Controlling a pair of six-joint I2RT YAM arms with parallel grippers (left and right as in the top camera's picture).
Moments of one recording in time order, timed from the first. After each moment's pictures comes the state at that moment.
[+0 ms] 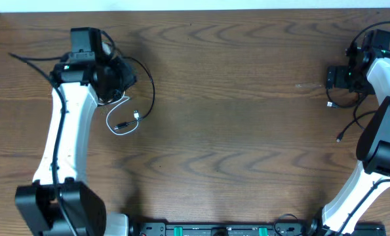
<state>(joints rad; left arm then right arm) 0.06 1.62 1.42 -0.91 0.22 -0.61 -0.30 2.13 1.60 -0.74 0.03 -0.09</state>
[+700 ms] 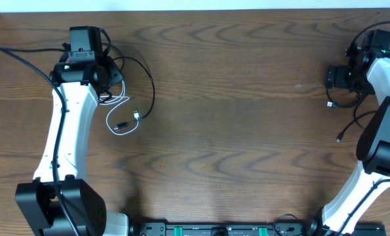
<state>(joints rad) 0.06 1.63 1.42 -0.86 -0.17 -0.44 -0.30 2.13 1.60 -0.74 0.03 -0.09</state>
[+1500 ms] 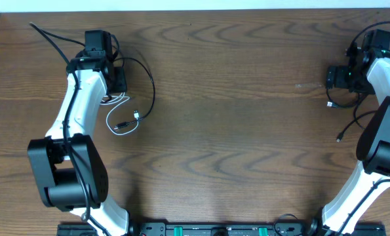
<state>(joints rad) 0.07 1.83 1.41 -0.76 -0.22 -0.08 -0.30 2.13 1.60 -0.74 0.03 -0.09</state>
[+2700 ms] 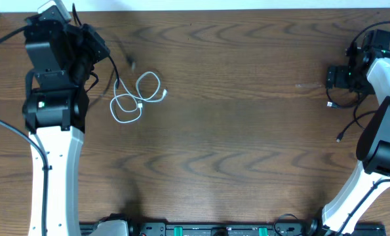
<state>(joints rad) 0.08 1.32 1.40 -0.47 0.06 -0.49 -0.30 2.13 1.60 -0.73 0.03 -0.09</state>
